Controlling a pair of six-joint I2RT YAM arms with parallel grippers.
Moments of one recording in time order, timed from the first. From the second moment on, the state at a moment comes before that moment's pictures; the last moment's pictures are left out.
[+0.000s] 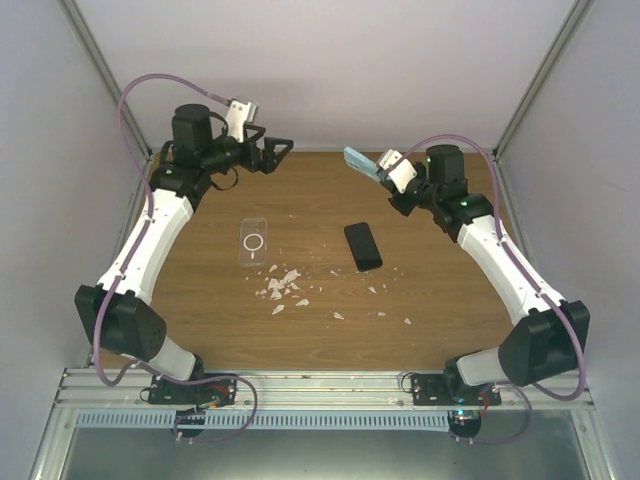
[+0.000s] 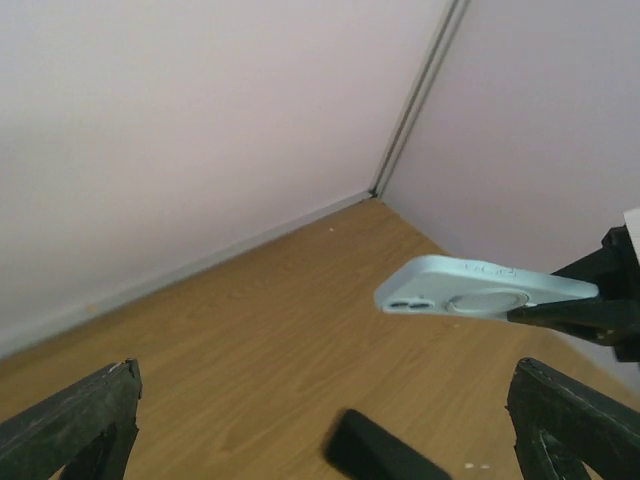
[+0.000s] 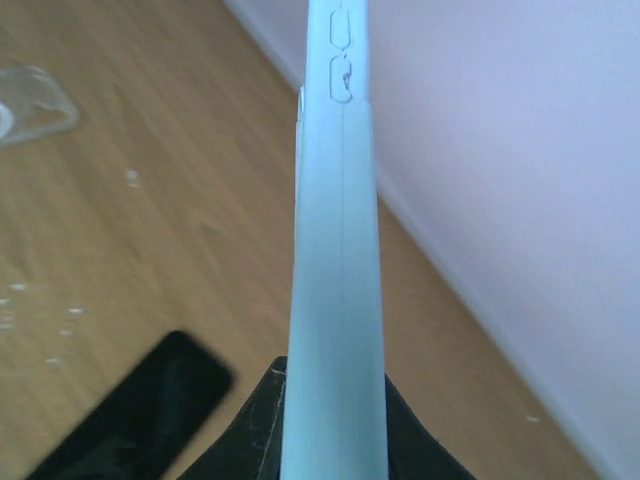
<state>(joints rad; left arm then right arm) -0.22 1.52 1.57 -0.34 0.57 -0.04 0.29 1.41 1.27 -0.42 -0.31 -0.63</state>
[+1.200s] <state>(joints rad) -0.07 1.54 1.11 0.23 1.11 -1.02 0.73 1.24 0.73 0.61 0.29 -1.72</state>
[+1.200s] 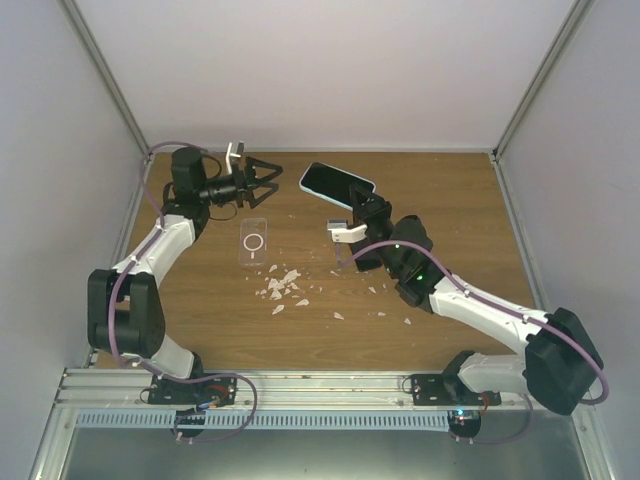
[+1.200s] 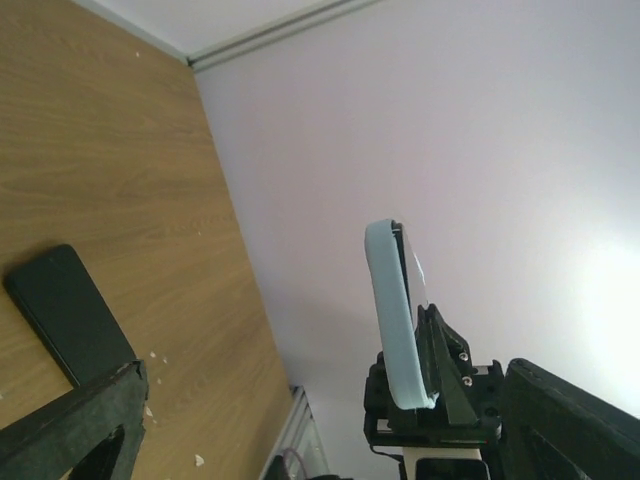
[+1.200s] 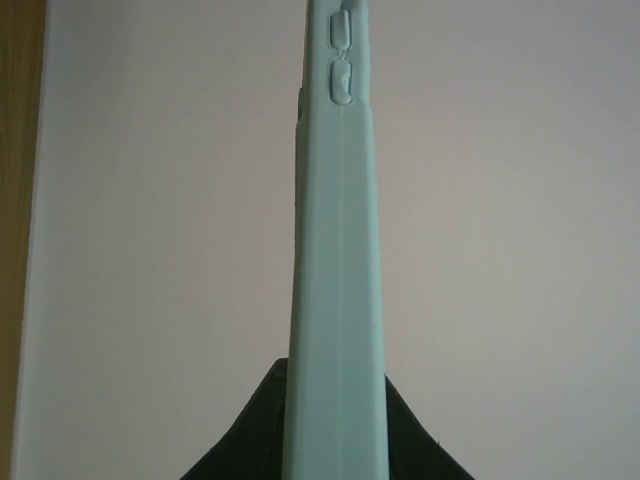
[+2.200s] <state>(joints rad) -0.24 1.58 1.09 0.40 1.14 -1.16 0.79 1.27 0.69 0.73 0.32 -1.78</state>
